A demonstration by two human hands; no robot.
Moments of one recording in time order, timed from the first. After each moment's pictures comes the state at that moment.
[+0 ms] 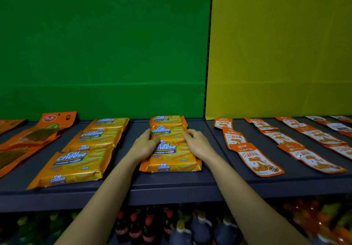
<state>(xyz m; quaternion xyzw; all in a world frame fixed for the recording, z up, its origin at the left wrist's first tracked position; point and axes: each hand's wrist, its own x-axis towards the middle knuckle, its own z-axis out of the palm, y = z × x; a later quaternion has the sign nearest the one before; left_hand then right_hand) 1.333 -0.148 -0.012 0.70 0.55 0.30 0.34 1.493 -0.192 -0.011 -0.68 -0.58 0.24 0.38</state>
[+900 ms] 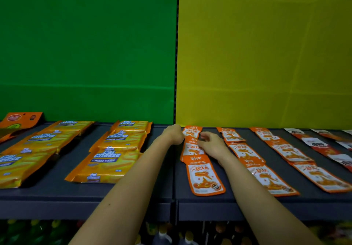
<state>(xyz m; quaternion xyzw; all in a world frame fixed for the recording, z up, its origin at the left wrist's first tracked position) 1.555 -0.133 0.017 0.79 0.57 0.14 0.15 1.685 -0.180 -0.017 -0.71 -0.57 0.20 0.37</state>
